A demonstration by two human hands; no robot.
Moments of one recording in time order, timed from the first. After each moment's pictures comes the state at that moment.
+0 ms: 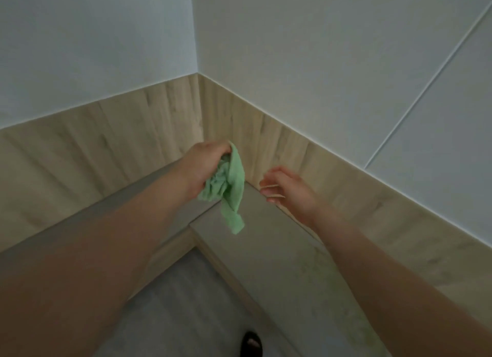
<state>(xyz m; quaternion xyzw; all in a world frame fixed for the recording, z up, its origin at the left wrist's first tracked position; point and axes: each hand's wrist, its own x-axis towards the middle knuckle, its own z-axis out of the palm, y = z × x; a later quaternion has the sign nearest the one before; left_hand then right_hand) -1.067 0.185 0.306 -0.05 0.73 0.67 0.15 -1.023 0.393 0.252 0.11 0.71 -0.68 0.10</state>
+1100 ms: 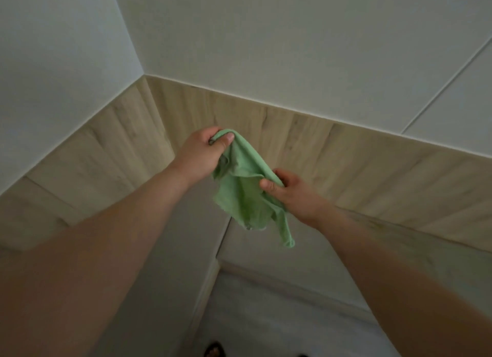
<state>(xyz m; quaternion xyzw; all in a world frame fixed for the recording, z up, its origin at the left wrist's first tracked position) -1.402 0.061 0.240 0.30 0.80 0.50 0.15 -1.226 0.225 0.197 0.19 0.77 -0.60 -0.01</state>
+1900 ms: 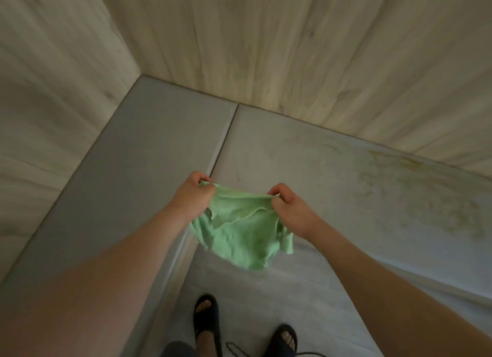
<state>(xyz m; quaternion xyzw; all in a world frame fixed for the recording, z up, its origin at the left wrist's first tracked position) -1.333 0.040 -0.148 0.04 0.85 0.38 0.35 -1.167 0.222 -0.150 0.36 0.78 -0.50 0.12</state>
